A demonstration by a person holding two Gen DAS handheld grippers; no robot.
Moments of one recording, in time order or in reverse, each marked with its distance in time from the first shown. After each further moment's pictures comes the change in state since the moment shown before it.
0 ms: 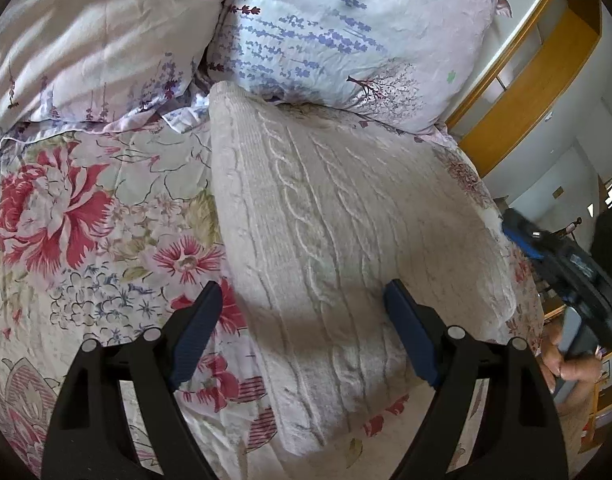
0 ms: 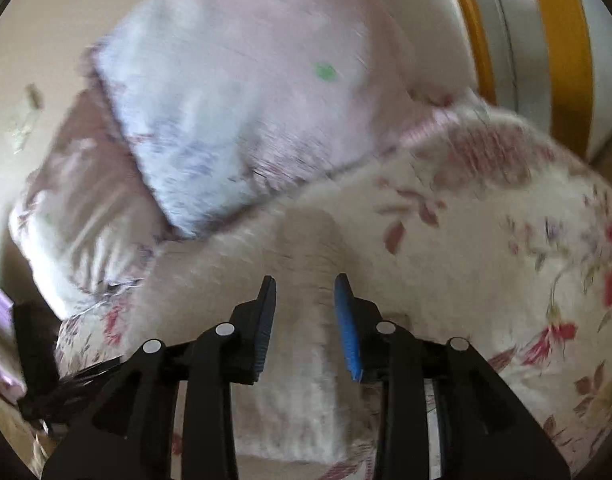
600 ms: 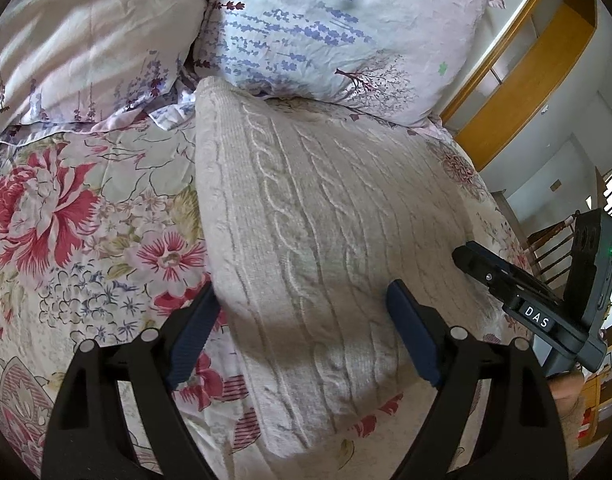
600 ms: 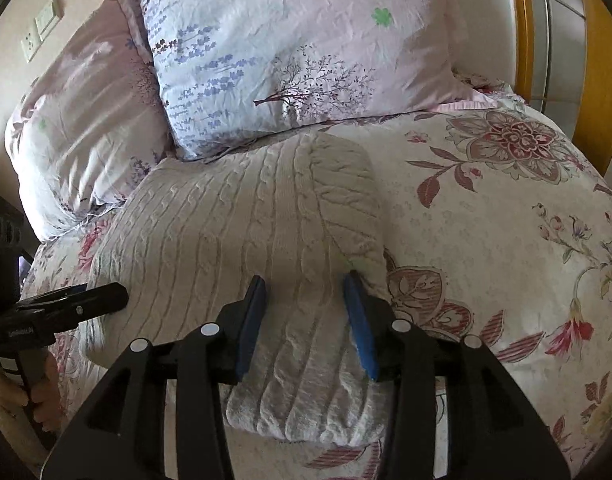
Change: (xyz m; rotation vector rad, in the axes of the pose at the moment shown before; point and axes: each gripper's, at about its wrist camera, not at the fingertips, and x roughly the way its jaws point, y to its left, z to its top) left arm 0.004 -0.009 -0.003 0.027 0.008 -0.004; right arm 0.034 0.013 -0.030 -0.172 0.157 -0.047
